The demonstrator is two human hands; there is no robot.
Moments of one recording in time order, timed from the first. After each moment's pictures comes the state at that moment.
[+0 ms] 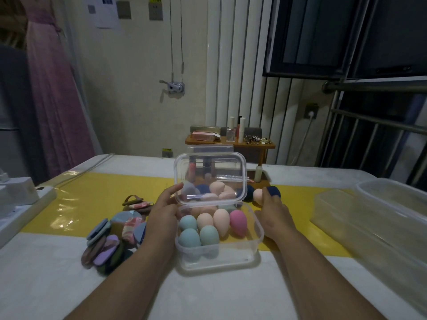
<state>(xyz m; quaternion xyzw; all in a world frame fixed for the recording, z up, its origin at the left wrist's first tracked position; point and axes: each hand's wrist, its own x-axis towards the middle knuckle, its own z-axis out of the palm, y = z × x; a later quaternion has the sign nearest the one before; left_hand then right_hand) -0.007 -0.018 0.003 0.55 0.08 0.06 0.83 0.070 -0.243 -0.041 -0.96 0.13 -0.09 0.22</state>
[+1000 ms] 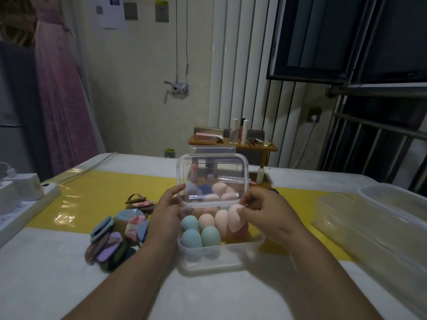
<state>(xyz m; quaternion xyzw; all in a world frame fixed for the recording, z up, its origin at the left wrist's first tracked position) -0.007 -0.015 0.001 0.54 0.08 0.05 0.84 0.003 -0.219 0.018 -0.92 -0.06 -0.10 0.38</state>
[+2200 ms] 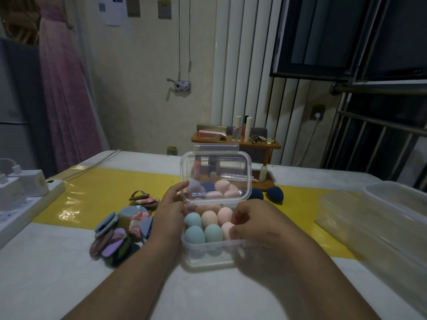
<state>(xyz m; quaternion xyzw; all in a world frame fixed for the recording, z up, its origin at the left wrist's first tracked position) -0.006 -0.016 -0.001 0.55 0.08 0.05 0.83 -0.007 -0.196 0.024 -0.97 -0.06 0.03 0.25</state>
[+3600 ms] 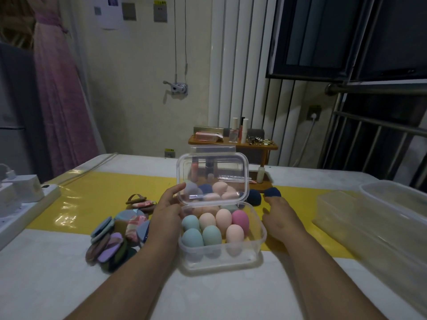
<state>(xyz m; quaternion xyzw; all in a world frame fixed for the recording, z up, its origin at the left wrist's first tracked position) -0.003 -0.016 -0.005 0.54 0.08 0.06 0.84 0.058 -0.253 -0.035 -0.96 0.10 -0.07 0.24</state>
